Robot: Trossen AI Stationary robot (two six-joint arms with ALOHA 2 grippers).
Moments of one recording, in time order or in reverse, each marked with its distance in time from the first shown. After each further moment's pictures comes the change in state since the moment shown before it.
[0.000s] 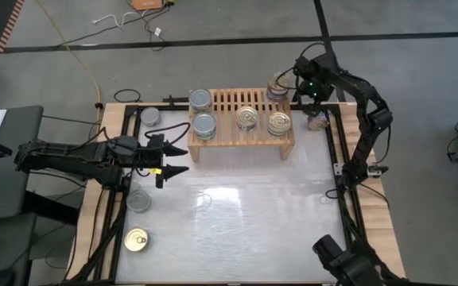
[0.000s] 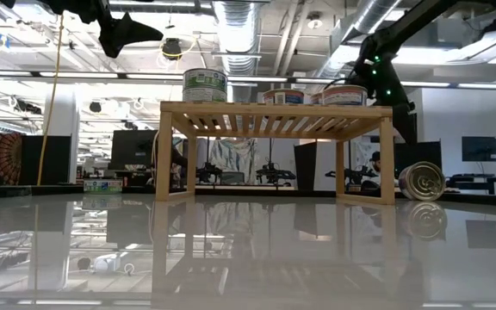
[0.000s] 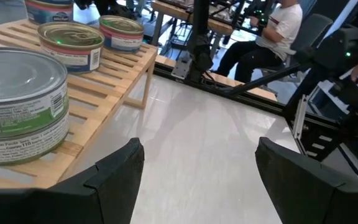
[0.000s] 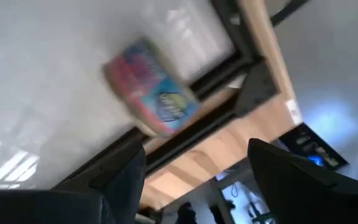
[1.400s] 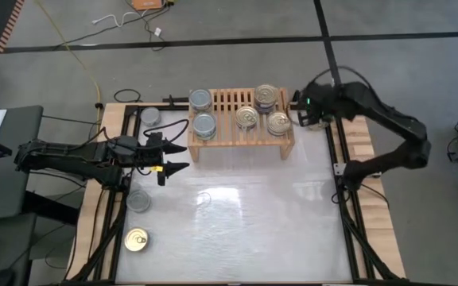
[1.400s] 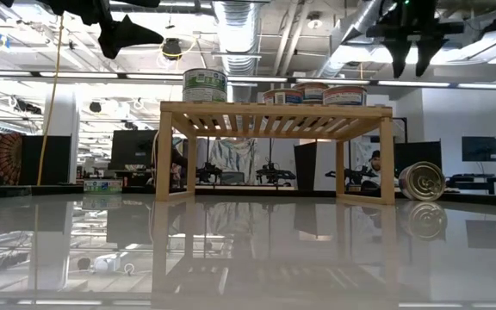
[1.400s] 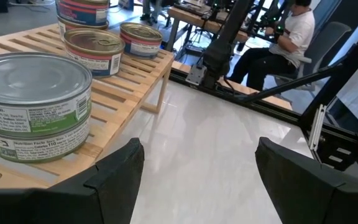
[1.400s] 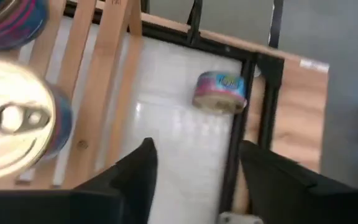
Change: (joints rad) left arm 0.000 0.000 0.000 0.005 -0.073 -0.015; right arm 0.541 -0.533 -0.075 -0.060 0.088 1.161
